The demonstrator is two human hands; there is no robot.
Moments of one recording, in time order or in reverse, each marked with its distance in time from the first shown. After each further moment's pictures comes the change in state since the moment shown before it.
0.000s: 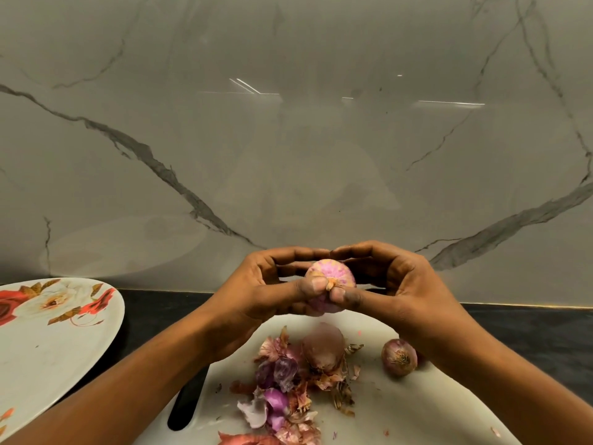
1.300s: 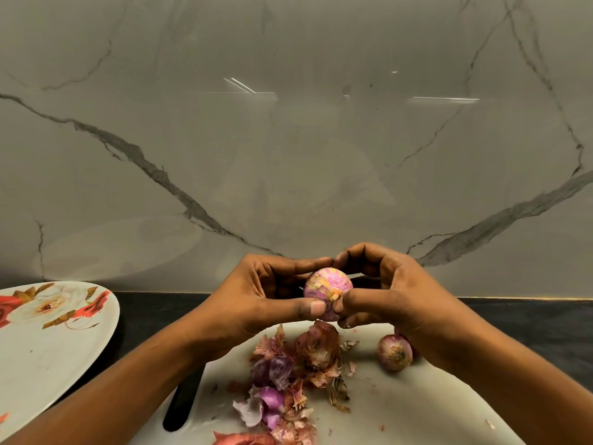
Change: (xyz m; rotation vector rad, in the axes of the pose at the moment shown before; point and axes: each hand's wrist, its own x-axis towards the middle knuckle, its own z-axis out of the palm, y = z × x) left_hand -0.002 -0.005 -0.002 0.154 -0.079 0.024; right_hand 0.001 0.001 -0.004 0.157 -0.043 0.223
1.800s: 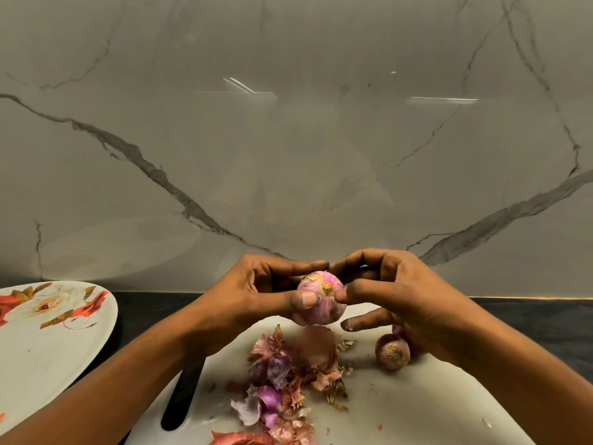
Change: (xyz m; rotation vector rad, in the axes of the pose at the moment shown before) left_hand 0.000 0.004 -0.004 0.018 -0.042 -0.042; right_hand -0.003 -0.013 -0.003 -0.010 -0.016 0.107
